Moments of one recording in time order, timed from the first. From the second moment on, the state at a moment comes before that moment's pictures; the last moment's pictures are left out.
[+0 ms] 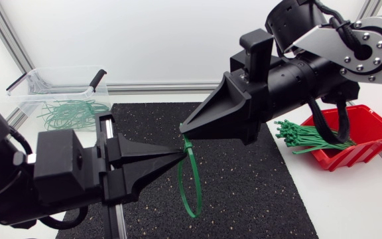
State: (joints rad) left arm -0.79 0.90 0.44 0.43 0.48 0.26; right arm 0.51 1.41 1.19 -0.69 -1.24 0.63
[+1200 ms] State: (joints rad) left arm -0.93 0.85 0.42 0.38 0.31 0.26; right arm 0.52 1.49 1.23 -0.70 -1.19 0.63
